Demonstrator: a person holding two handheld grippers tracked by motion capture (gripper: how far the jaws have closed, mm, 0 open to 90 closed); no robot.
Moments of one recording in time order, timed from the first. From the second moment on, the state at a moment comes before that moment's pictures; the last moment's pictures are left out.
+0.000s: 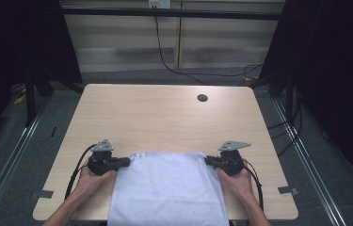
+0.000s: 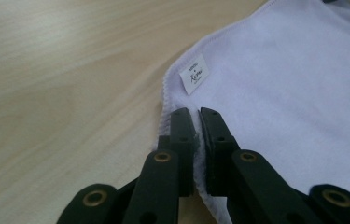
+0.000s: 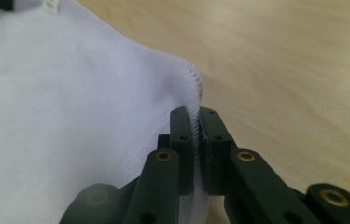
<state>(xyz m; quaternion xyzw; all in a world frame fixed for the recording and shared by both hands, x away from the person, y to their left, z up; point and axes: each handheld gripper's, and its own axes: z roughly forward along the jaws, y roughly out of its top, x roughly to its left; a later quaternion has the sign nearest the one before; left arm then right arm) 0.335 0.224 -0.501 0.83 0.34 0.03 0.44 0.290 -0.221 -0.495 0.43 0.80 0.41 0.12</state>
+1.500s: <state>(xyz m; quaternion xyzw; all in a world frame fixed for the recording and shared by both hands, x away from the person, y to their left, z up) 0.301 0.254 -0.383 0.78 0.27 0.09 0.55 0.256 -0.232 -0.366 0.35 0.74 0.56 0.16</state>
